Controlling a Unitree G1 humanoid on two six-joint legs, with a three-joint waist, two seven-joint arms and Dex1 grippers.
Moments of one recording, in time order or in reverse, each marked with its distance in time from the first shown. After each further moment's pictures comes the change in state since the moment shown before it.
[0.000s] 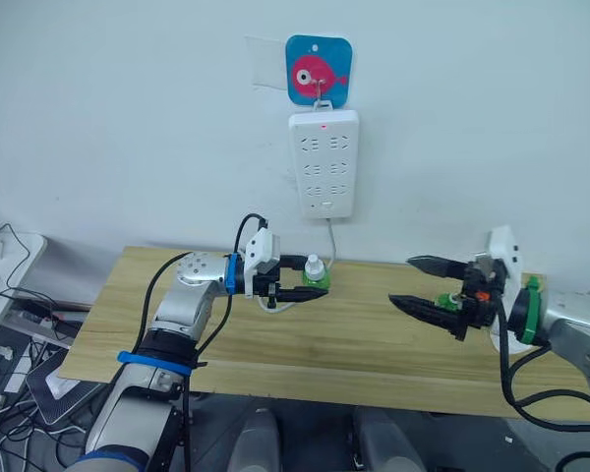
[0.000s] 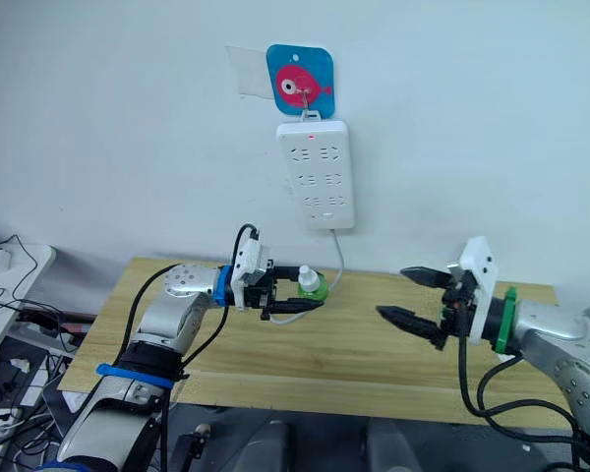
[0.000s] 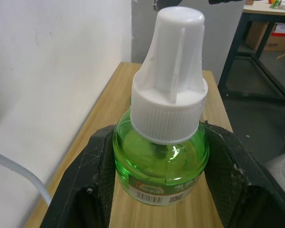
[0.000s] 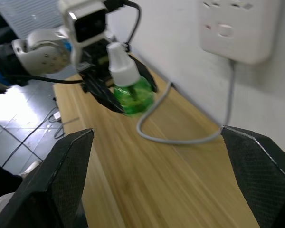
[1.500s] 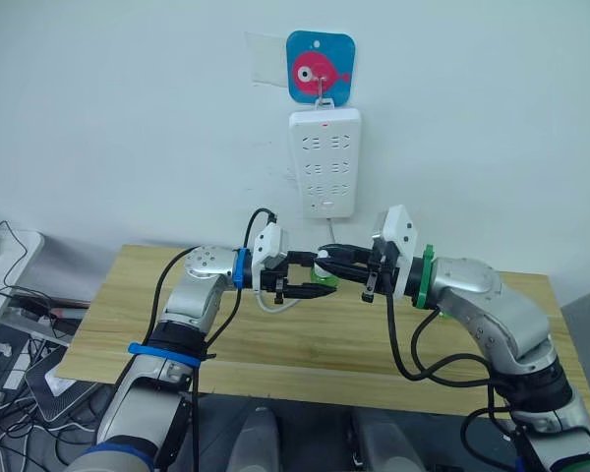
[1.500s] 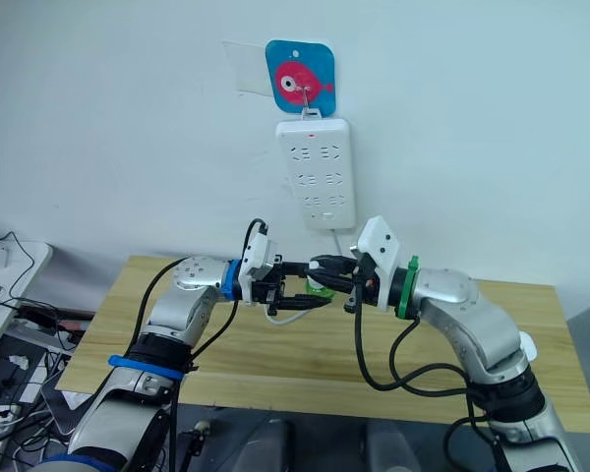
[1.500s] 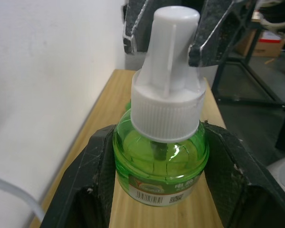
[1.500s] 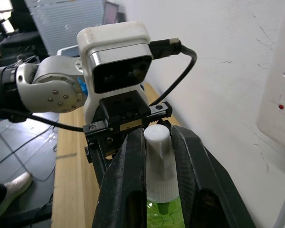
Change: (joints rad) left arm -0.029 -0.020 -0.003 -0.004 -0.001 0.013 -0.046; right arm -0.319 0.255 0.324 0.249 -0.337 -0.149 0.136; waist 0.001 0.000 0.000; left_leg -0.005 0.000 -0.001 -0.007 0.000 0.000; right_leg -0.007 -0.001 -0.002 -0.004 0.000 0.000
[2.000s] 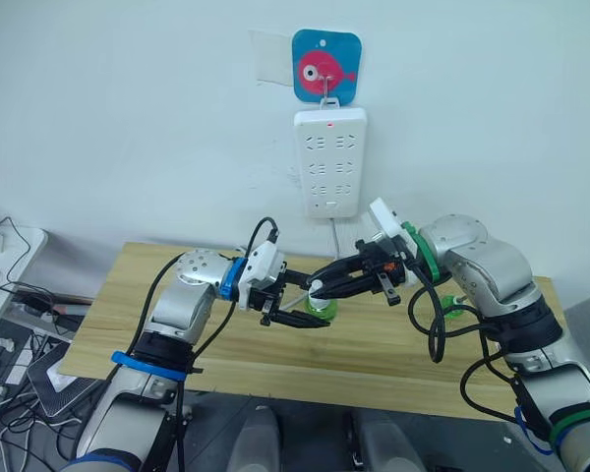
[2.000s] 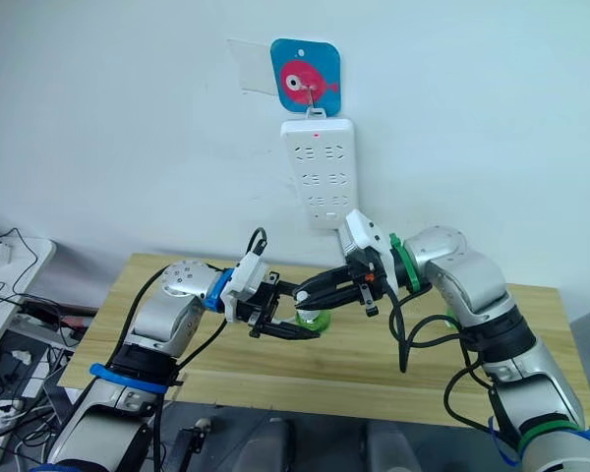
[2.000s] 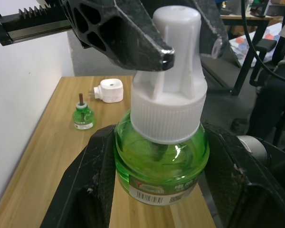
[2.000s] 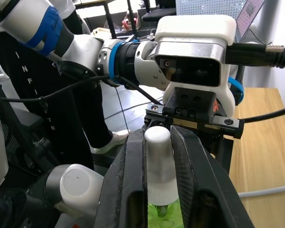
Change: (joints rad) left arm 0.062 0.069 -0.039 -0.159 -0.052 0.051 -0.121; right arm -0.220 -0.016 0.097 0.266 0.018 -0.085 0.512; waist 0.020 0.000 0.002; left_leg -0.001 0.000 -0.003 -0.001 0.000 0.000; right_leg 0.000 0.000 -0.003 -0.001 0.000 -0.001
